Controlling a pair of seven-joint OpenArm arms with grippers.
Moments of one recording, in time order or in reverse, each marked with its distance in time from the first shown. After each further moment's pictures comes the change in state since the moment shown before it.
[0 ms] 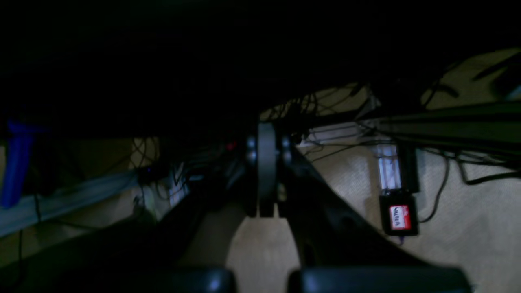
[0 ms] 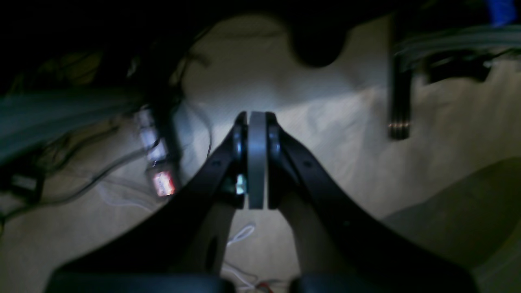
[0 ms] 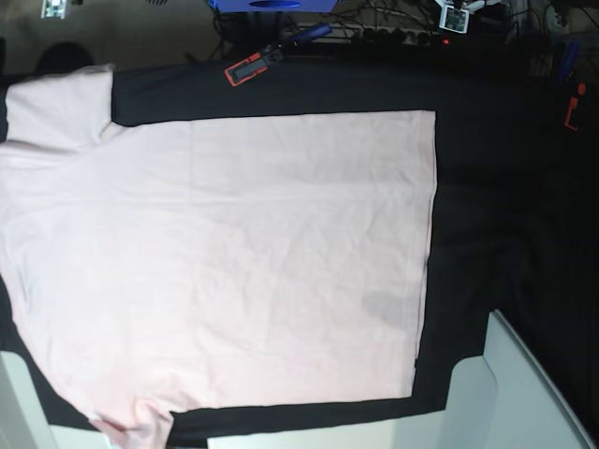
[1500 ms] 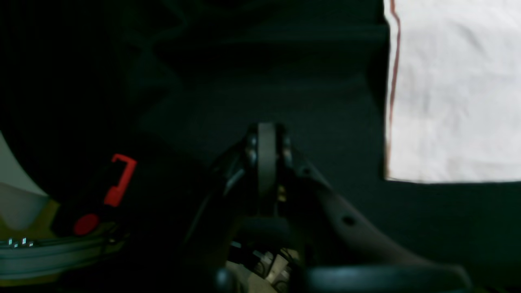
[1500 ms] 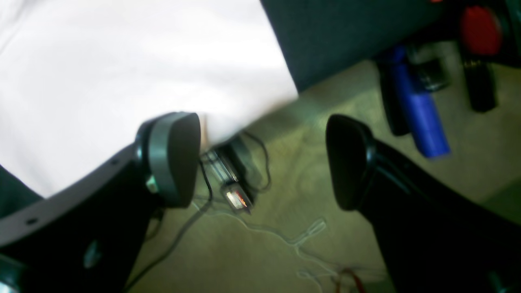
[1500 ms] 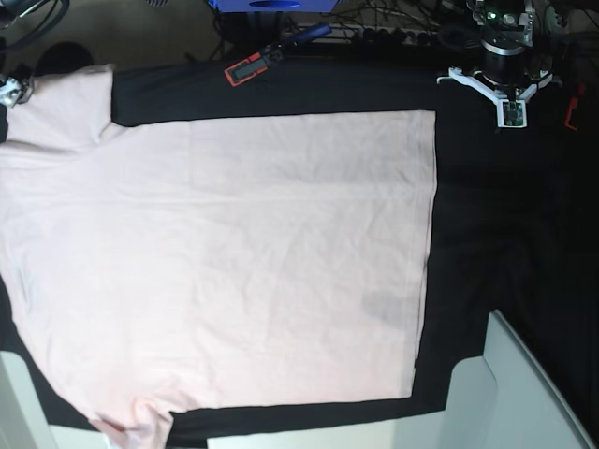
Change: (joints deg) left arm -13.6 3.1 -11.7 11.2 0.0 -0.1 10.1; right arm 45.6 4.2 49.4 -14.5 1.8 40.1 -45.8
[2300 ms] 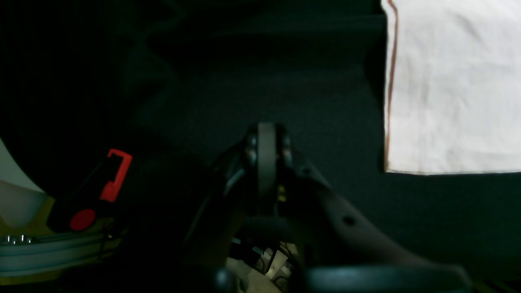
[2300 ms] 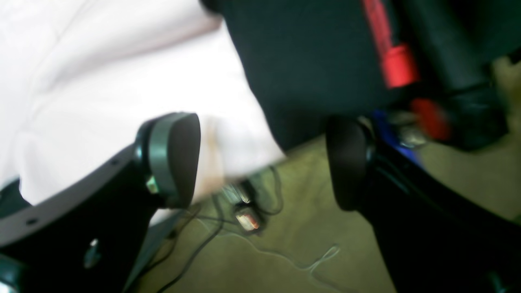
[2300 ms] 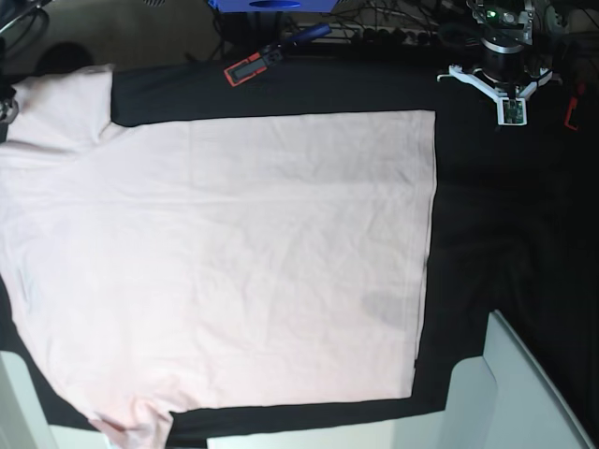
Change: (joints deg) left arm 0.2 0.0 0.0 -0.3 0.0 0.1 0.0; right arm 3.0 5.5 -0.5 -7.0 4.5 0.0 1.5
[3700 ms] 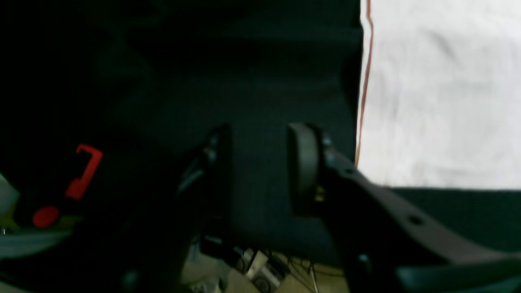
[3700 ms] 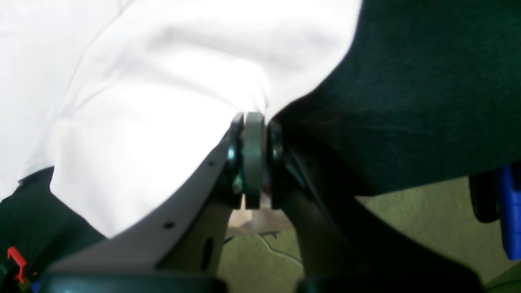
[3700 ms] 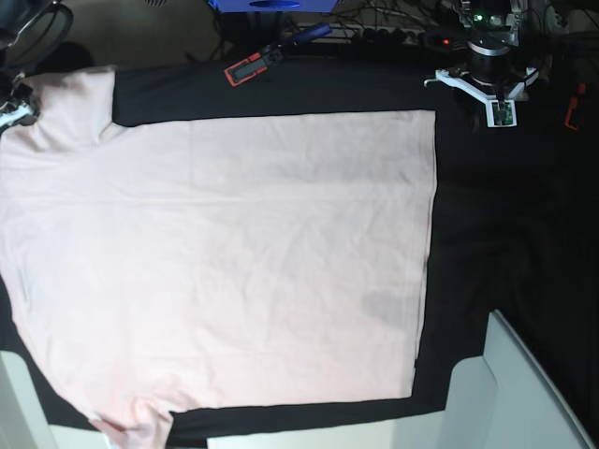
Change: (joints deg) left arm -1.8 3.6 0.0 -1.7 -0.1 0.0 0.0; right arm -1.2 -1.9 -8.4 -4.5 2.3 0.0 3.4
